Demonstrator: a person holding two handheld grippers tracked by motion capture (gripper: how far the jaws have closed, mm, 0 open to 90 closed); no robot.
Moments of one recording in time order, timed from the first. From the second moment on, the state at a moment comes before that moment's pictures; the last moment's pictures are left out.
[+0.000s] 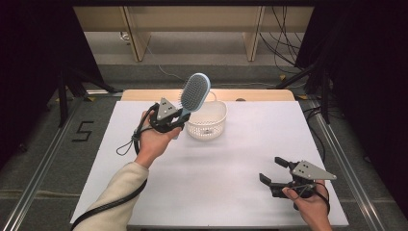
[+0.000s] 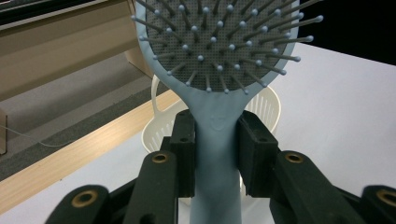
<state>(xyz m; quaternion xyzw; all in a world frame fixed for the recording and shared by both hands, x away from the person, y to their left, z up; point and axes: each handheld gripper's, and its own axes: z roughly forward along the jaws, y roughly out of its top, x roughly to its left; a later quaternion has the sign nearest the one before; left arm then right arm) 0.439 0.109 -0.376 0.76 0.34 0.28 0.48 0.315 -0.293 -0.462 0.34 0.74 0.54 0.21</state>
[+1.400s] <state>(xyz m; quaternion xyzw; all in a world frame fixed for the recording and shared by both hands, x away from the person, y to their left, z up) 0.448 0.102 -0.369 0.75 0.34 0.29 0.49 0.315 -0.293 -0.462 0.34 0.74 0.54 0.22</state>
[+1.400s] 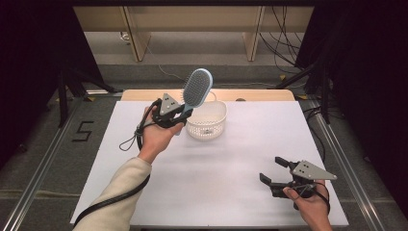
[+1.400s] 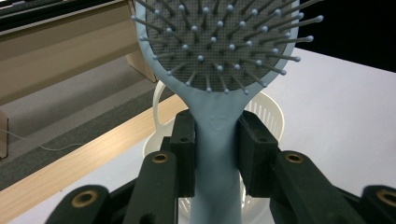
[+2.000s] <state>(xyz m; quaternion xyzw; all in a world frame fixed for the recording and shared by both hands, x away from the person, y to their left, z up) 0.451 0.098 -0.363 0.75 0.33 0.29 0.49 0.315 -0.294 -0.461 0.34 0.74 0.54 0.22</state>
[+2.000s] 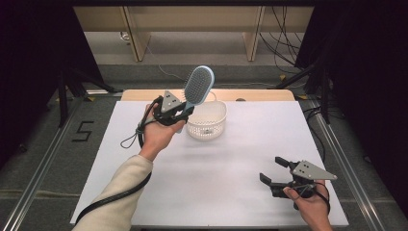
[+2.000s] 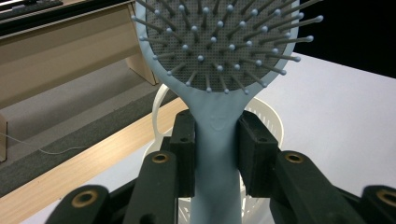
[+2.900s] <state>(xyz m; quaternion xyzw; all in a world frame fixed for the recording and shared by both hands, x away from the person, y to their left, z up) 0.457 0.096 -0.358 0.75 0.34 0.29 0.50 0.315 -0.294 -0.461 0.34 0.74 0.54 0.22</state>
